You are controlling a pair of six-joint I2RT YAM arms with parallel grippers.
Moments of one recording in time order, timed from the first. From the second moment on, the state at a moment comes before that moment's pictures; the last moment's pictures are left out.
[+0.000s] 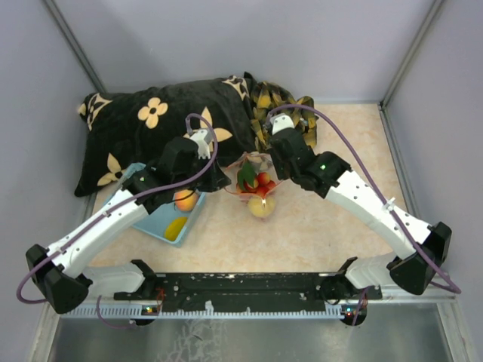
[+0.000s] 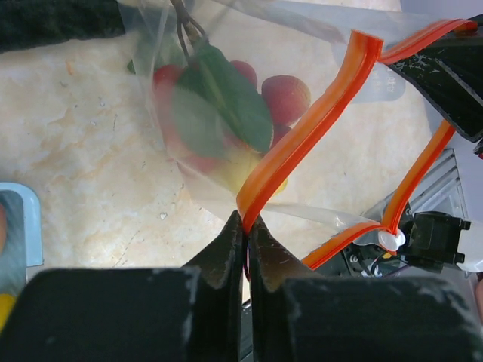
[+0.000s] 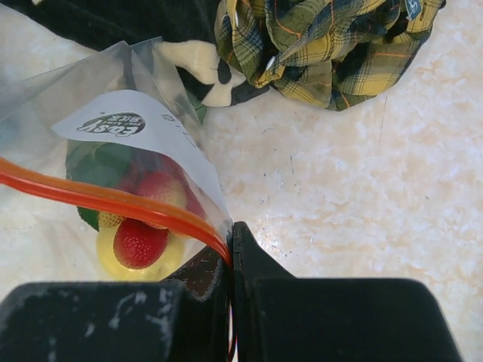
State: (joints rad) left arm -0.73 1.18 1.16 -0.55 0.06 -0.58; right arm 0.79 1.31 1.36 -0.77 0.42 0.18
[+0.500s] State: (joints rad) left arm -0.66 1.06 1.09 -0.51 -0.01 -0.59; right arm 0.78 1.31 1.36 -0.72 0.37 0.15
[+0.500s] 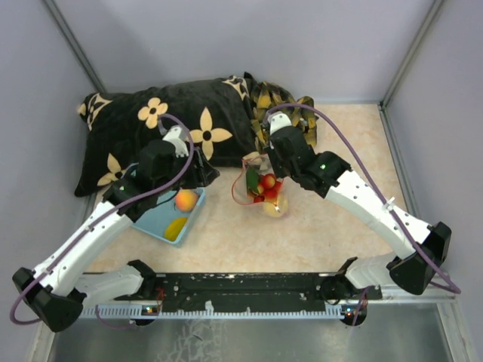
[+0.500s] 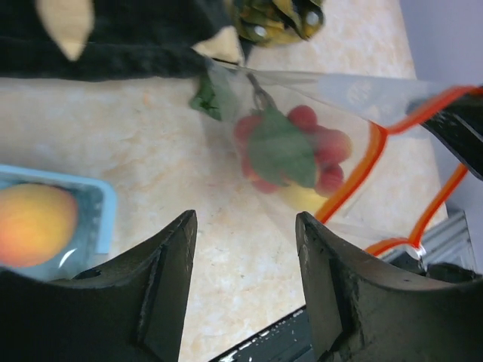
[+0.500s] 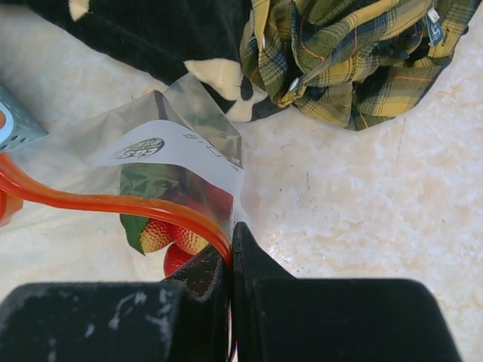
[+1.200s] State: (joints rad) left arm -0.22 1.08 0.88 -0.66 -0.06 -0.55; right arm 0.78 1.31 1.30 -0.61 0.28 0.14
